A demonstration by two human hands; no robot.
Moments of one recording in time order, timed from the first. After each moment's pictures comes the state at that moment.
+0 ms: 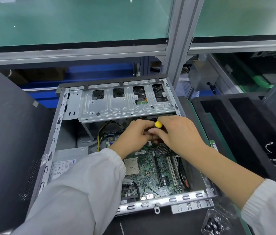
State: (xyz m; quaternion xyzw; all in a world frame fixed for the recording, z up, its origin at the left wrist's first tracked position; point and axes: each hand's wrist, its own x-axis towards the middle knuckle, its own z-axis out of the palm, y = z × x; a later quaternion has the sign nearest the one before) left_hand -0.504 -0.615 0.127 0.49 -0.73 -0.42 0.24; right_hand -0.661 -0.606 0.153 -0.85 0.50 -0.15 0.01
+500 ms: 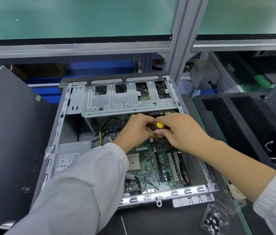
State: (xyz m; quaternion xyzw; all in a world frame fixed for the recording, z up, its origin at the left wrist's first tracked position) left_hand -0.504 -0.615 0.129 0.51 -0.71 -0.40 0.25; right_hand -0.668 -0.607 0.159 -0.89 0.44 -0.11 0.07
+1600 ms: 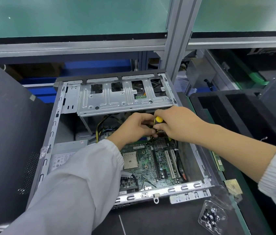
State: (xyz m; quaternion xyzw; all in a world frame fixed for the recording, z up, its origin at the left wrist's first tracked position) left_hand -0.501 -0.617 0.128 0.45 -0.66 -0.55 0.26; right_hand -0.664 -0.623 0.177 -0.88 0.48 0.03 0.05
